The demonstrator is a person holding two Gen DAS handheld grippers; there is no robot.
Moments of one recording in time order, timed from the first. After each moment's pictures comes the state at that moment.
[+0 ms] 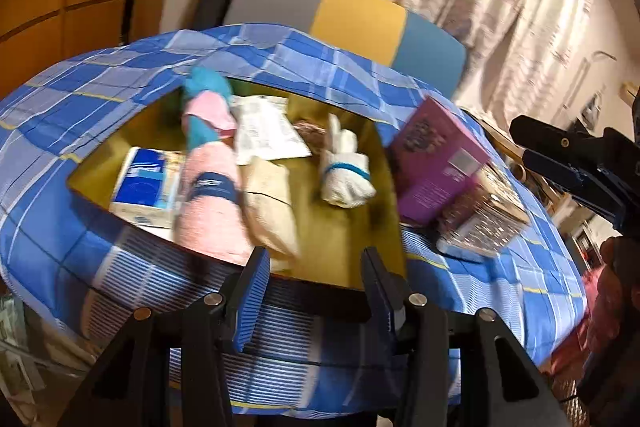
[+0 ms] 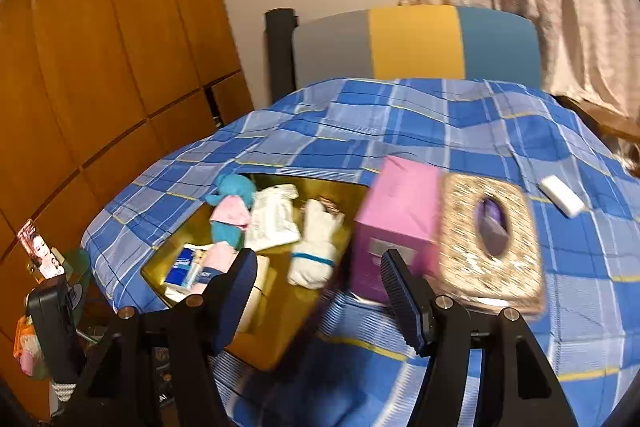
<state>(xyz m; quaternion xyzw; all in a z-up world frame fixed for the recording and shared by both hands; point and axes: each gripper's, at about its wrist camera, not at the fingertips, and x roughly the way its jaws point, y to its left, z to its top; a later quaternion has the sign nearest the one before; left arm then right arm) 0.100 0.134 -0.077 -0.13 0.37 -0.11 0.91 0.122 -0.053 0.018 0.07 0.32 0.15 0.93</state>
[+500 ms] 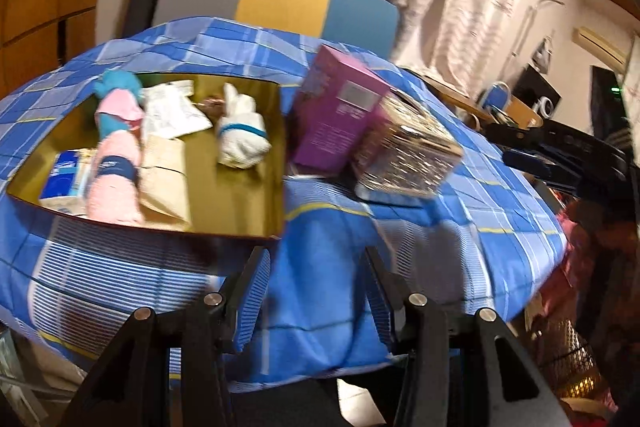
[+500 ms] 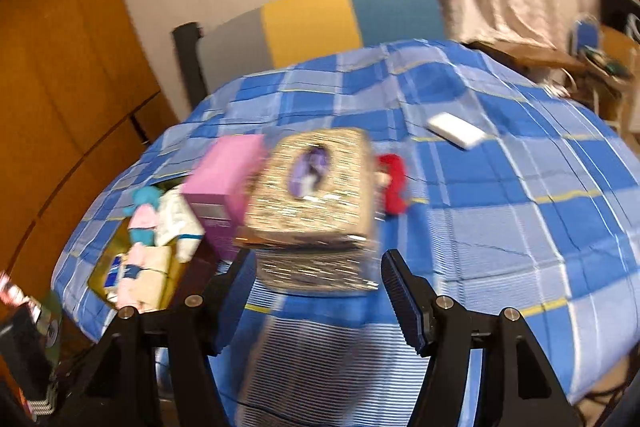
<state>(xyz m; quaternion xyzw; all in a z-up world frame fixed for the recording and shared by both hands) 0.066 0.065 -0.079 -0.07 0.38 -0.21 0.90 0.094 -0.187 -0.014 0.14 0.35 0.02 0.92</state>
